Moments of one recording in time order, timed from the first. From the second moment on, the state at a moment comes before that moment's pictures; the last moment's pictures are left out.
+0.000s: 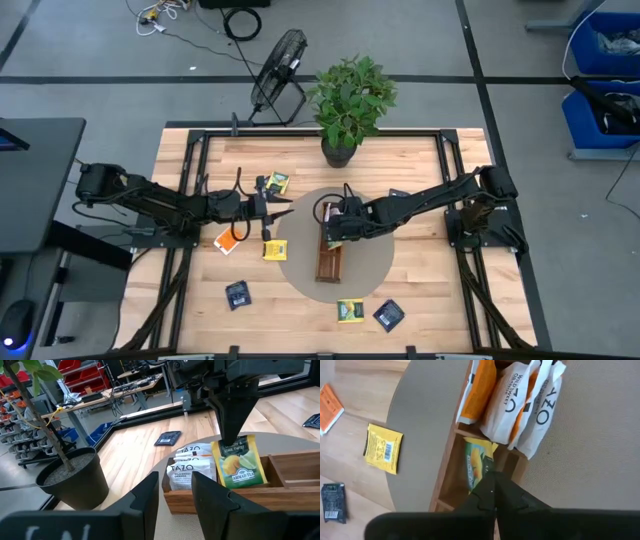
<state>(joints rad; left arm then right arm) -0.02 1.27 0.29 0.85 -0.24 0.24 0.18 1.78 1.30 -0.69 0.22 1.51</state>
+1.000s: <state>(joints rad) -0.02 1.27 0.29 0.83 -0.24 0.24 0.39 1.76 1.30 -0.63 0.32 0.94</state>
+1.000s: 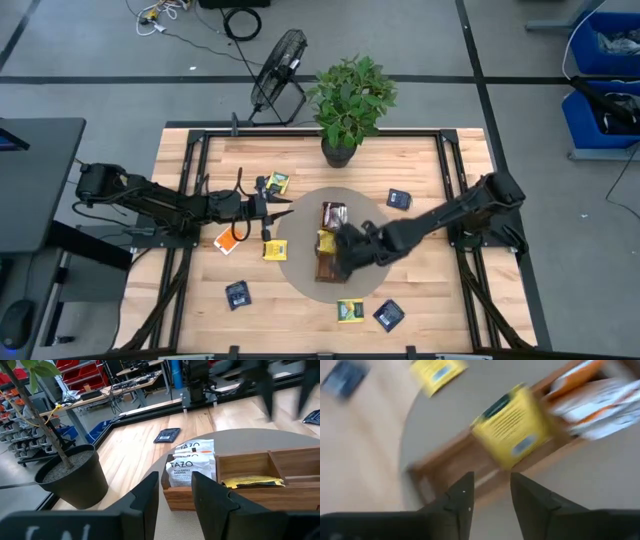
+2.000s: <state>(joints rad) -0.12 1.27 0.29 0.92 0.02 0.02 0.67 1.92 1.30 -0.58 0.18 0.92</state>
